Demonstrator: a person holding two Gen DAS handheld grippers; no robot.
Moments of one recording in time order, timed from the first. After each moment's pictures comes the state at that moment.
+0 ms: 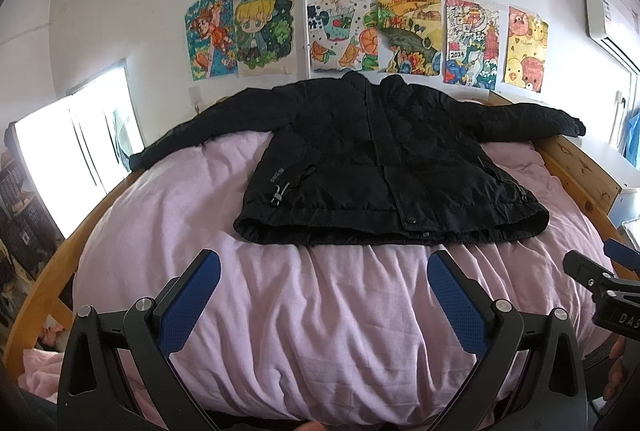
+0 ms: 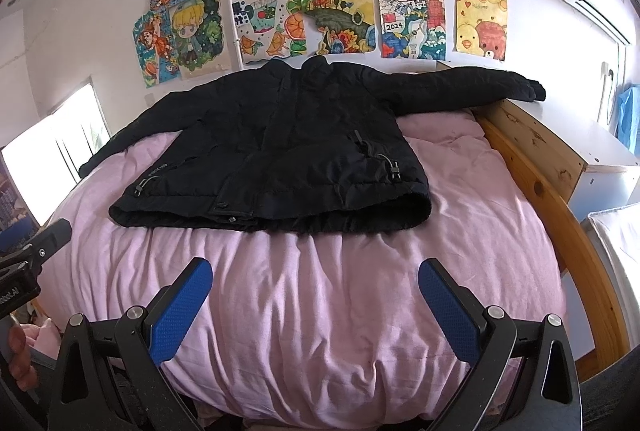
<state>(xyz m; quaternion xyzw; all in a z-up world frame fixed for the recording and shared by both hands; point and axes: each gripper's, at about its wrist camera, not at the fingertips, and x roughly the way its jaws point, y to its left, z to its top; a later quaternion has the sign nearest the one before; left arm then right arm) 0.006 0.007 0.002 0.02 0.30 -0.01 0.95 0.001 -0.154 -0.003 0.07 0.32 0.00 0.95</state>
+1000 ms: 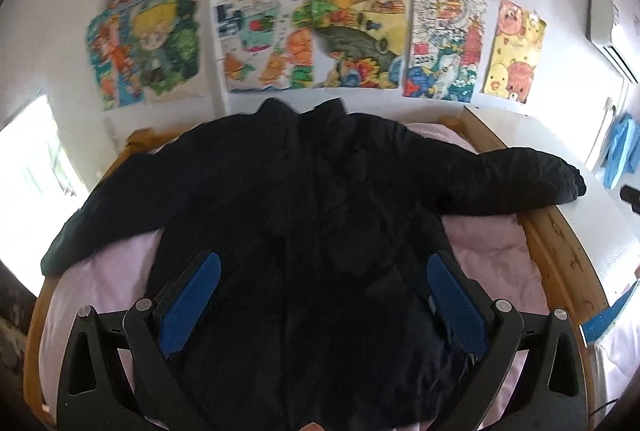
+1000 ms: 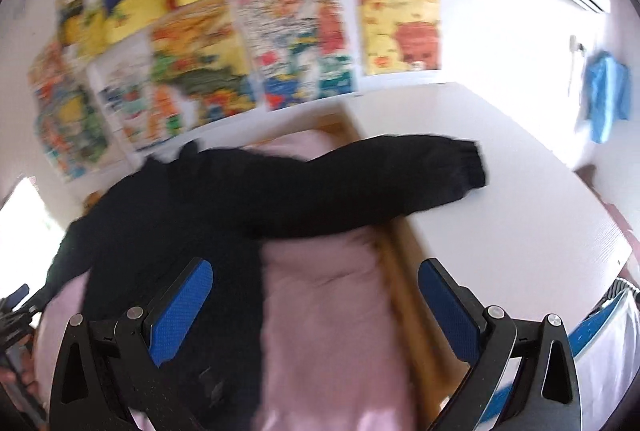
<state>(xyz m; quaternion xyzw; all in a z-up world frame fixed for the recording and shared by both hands) 0.301 -0.130 0.102 0.04 0.34 -0.09 0.93 0.213 -0.454 0.112 0.15 0.35 -0.09 0.92</state>
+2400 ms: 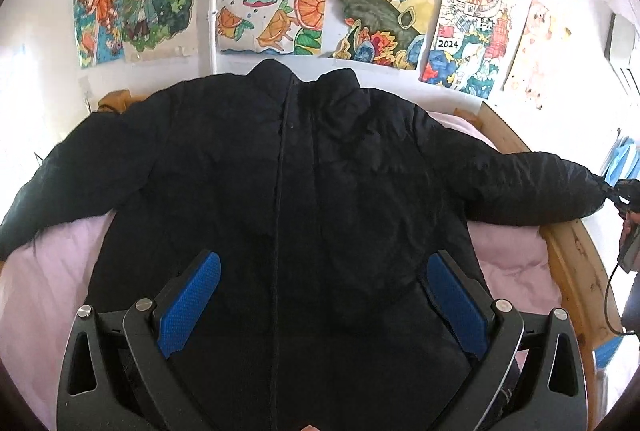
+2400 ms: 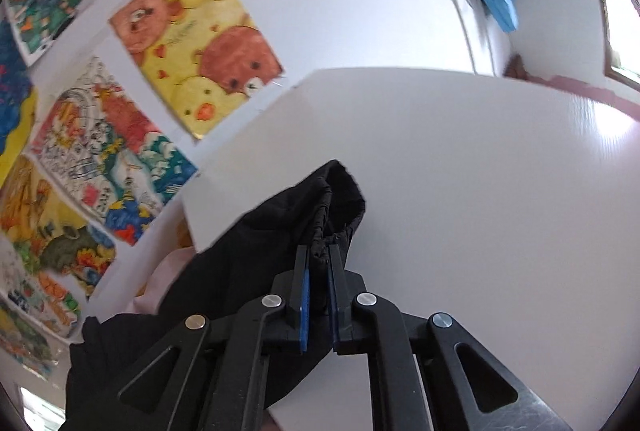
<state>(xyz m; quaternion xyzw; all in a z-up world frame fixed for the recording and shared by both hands) 0.373 -0.092 0.018 -0.04 0.36 -0.11 0.93 0.317 -0.697 -0.006 0.36 0.26 -0.24 0.86</state>
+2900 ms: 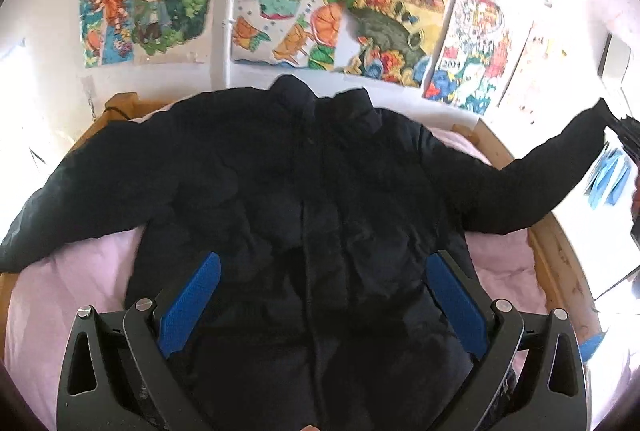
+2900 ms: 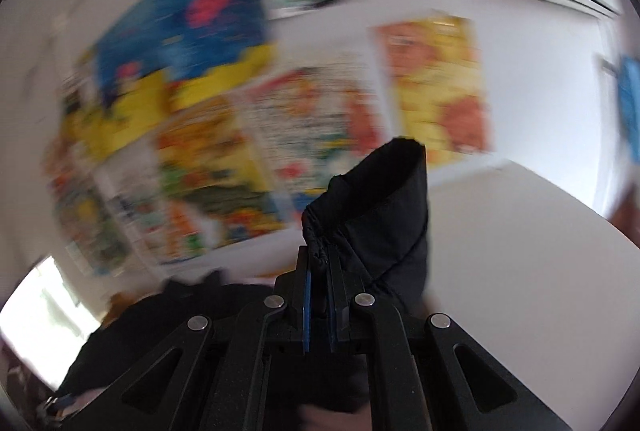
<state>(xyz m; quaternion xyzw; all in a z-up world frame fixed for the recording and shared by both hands) 0.361 -0.025 0.054 -0.08 0.34 -0.13 0.93 0.369 -0.489 0.160 0.18 0.20 0.00 0.96</state>
